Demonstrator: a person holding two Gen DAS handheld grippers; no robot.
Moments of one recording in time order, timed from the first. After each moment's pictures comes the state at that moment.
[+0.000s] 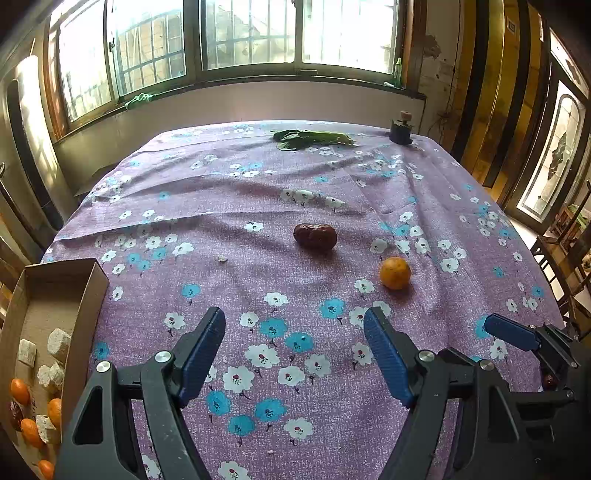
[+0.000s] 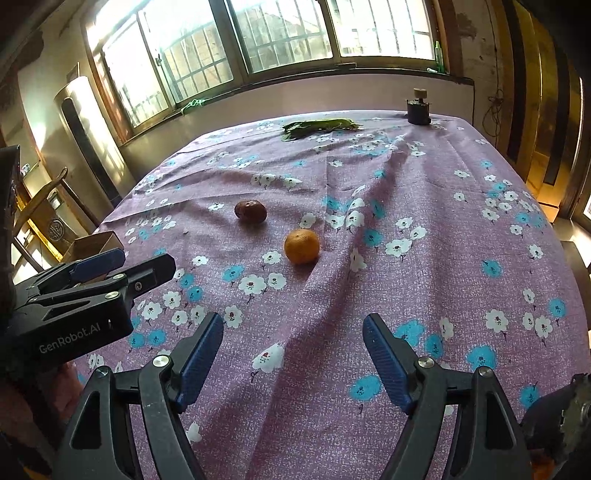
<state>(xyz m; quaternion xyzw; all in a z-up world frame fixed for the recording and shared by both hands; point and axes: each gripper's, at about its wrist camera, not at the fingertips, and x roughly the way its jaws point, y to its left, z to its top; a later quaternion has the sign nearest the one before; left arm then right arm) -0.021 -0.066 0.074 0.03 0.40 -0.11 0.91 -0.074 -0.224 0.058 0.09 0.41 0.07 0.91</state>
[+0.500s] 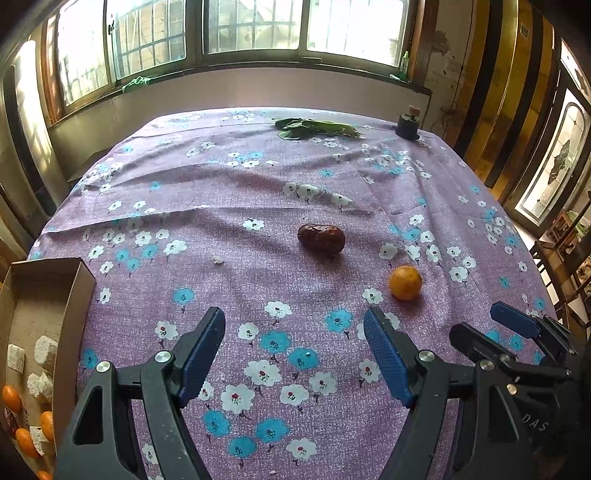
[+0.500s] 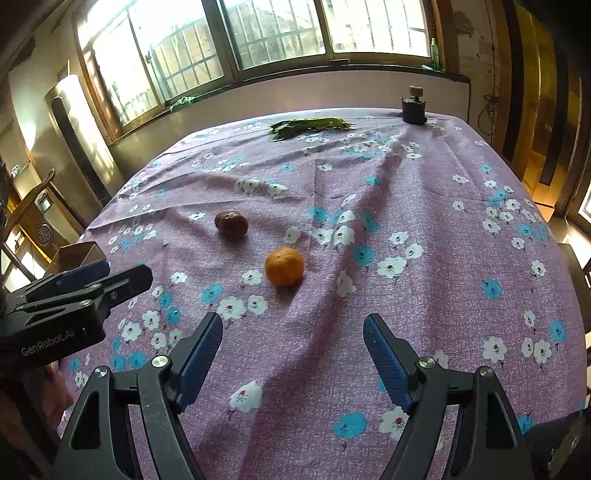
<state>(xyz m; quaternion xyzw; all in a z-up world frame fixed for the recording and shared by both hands) 0.010 -0.065 0.066 0.02 0.43 -0.11 0.90 -0.043 -0.239 0.054 0.09 0.42 0.05 0.90</state>
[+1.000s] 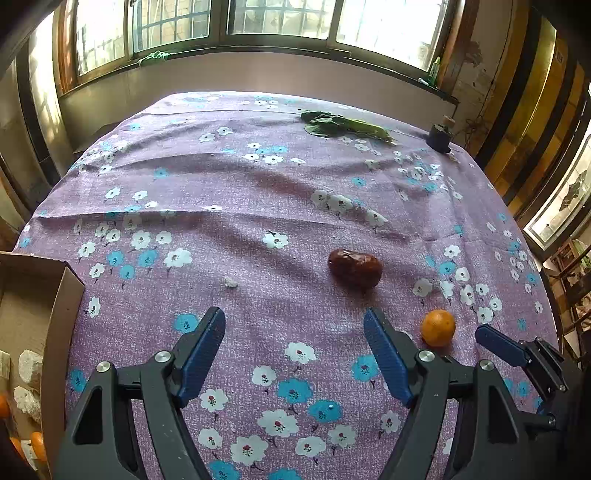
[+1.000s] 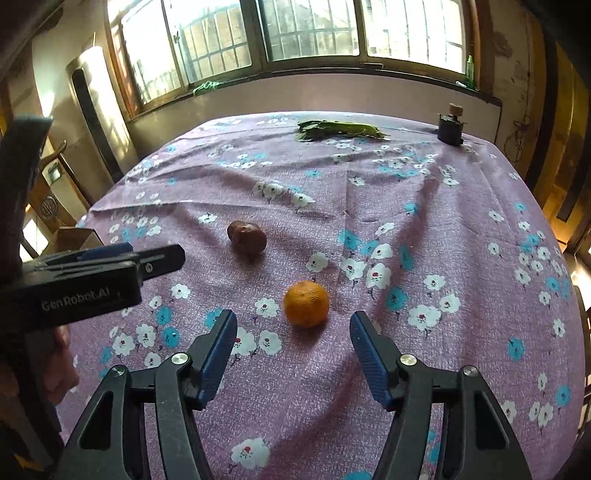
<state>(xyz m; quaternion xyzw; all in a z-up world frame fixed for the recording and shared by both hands) 0.063 -0.046 0.054 -0.03 0.45 -0.08 0.89 0.001 -0.209 0.051 0.02 0.42 0.10 0.90</state>
